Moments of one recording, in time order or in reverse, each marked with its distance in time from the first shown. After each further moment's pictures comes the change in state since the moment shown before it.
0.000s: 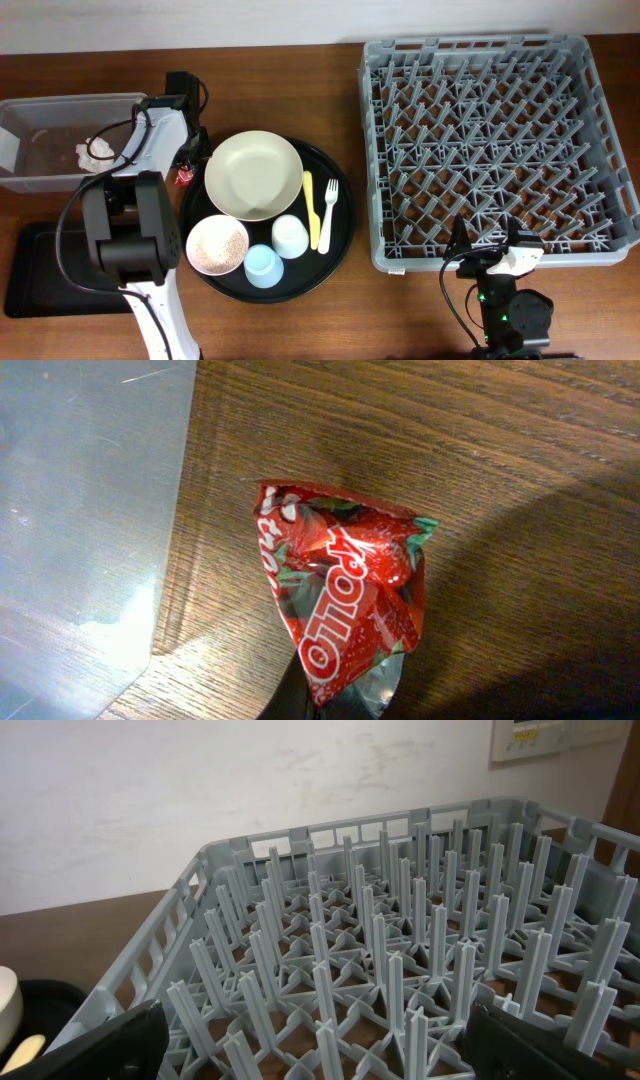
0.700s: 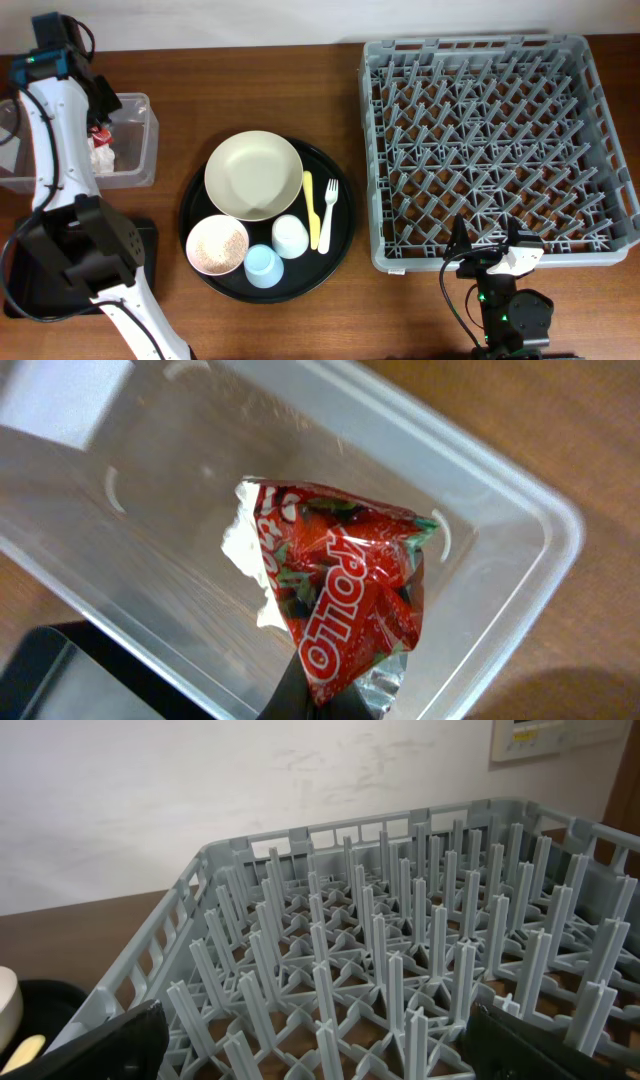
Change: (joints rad) left arm 0.264 0.000 0.533 -0.333 0.043 -0.034; right arm 0.000 0.000 0.000 0.000 0.000 0.001
